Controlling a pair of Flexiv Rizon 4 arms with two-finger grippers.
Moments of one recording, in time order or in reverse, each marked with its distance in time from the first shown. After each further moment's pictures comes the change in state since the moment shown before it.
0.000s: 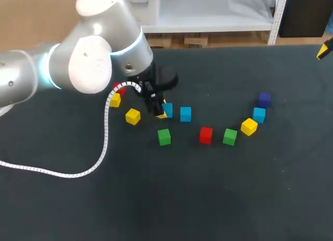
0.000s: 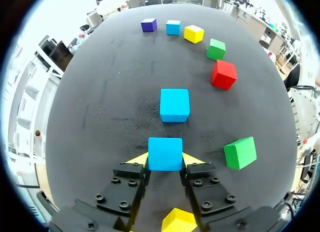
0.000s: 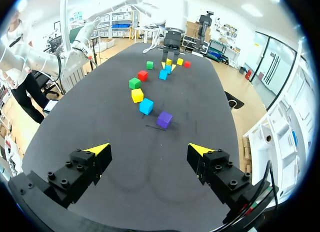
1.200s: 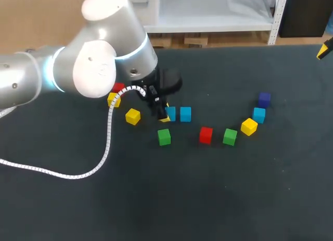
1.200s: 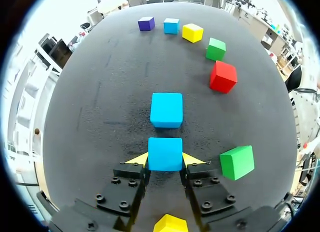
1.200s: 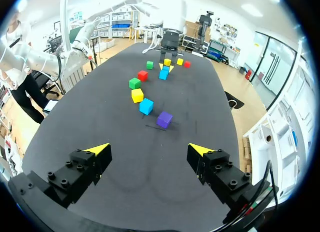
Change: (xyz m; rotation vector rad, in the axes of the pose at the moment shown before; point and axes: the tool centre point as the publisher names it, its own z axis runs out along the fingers) left arm -0.006 -0.009 0.007 -0.001 0.011 -0.012; right arm 0.000 0.000 0.000 0.000 0.000 0.000
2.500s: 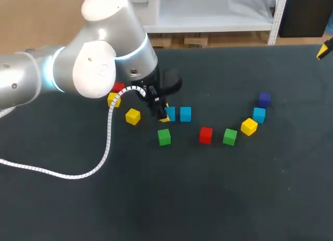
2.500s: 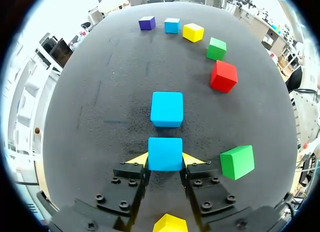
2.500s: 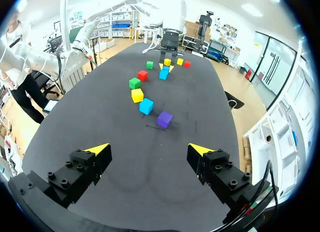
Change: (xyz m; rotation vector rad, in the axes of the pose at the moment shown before) left arm 0.001 0.000 0.000 -0.003 0.002 -0.004; right arm 0.000 0.000 0.000 0.000 0.000 0.000
